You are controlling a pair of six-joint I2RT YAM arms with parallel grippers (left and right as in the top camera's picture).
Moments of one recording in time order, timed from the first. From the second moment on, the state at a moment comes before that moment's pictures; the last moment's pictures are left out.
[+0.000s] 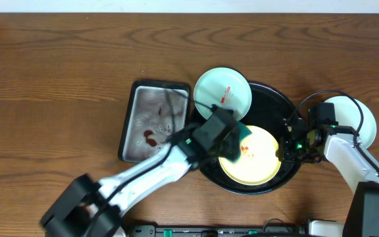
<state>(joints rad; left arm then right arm) -0.85 1.61 0.97 -0.27 0.18 -0.68 -0.06 1.51 0.71 -0.69 -0.36 0.00</state>
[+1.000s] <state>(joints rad) -0.90 1.91 1.19 -0.47 0.08 -0.67 -0.05 1.52 0.70 -0.68 -0.36 0.00</state>
